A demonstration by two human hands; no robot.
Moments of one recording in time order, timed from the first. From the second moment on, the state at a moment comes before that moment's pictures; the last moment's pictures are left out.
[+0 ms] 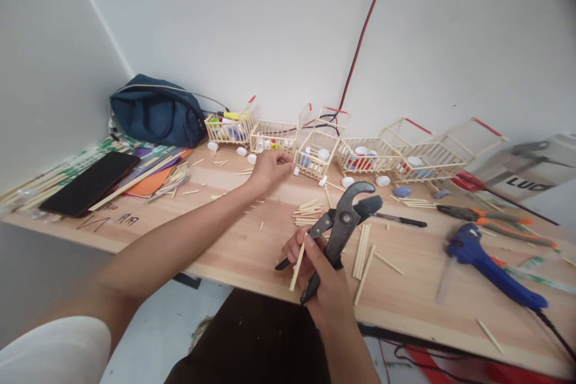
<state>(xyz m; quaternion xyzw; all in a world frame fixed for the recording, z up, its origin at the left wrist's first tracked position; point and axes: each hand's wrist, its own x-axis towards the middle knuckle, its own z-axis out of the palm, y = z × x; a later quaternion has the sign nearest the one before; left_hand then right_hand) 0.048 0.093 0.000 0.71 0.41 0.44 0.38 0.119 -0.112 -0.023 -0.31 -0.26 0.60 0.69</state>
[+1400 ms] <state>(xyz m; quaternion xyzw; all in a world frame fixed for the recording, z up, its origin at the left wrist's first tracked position) 0.012 0.053 0.025 0.48 0.35 0.36 0.72 0.122 -0.112 -0.031 -0.29 -0.26 0.61 0.69</state>
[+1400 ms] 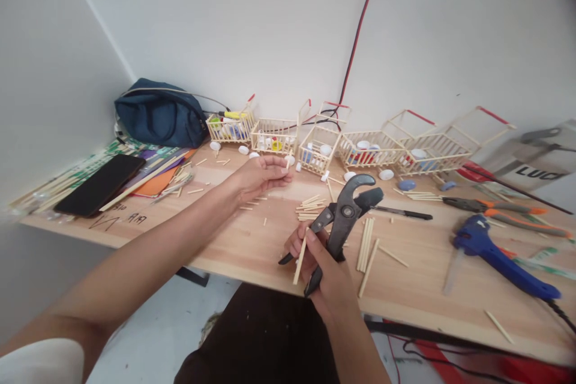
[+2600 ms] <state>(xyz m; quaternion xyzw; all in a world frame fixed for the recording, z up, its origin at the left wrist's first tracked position) -0.072 -0.012 0.003 0.56 0.35 0.38 0.65 0.090 -0.005 -0.009 -0.52 -0.56 0.35 0.53</state>
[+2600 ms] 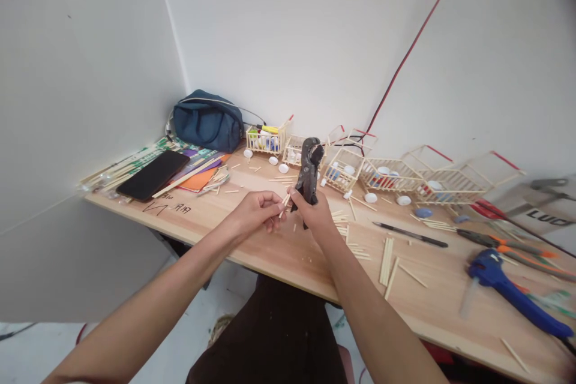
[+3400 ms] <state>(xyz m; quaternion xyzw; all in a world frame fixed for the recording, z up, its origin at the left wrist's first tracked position) -0.067 -0.012 -0.005 0.47 0.30 0.38 0.74 0.089 -0.012 -0.014 -0.40 -0.54 0.46 0.58</state>
